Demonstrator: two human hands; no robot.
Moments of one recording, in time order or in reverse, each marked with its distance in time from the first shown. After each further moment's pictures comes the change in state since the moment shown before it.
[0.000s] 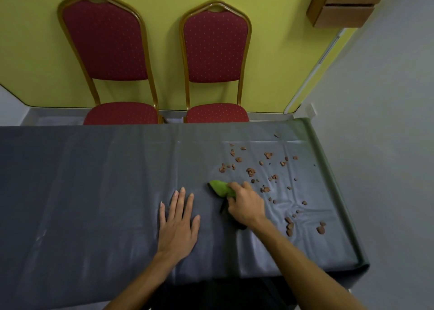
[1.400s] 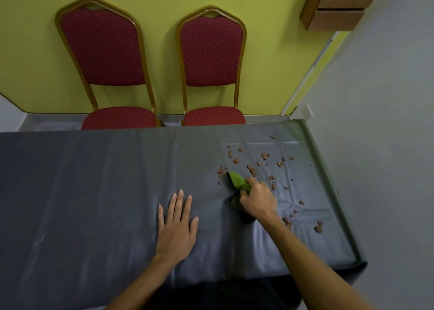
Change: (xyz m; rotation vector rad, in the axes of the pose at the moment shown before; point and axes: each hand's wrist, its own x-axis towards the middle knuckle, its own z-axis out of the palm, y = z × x) left_hand -0.002 0.001 -0.008 0.007 -0.055 -0.004; right_hand 0.008 0.025 -0.021 0.087 0.039 0.250
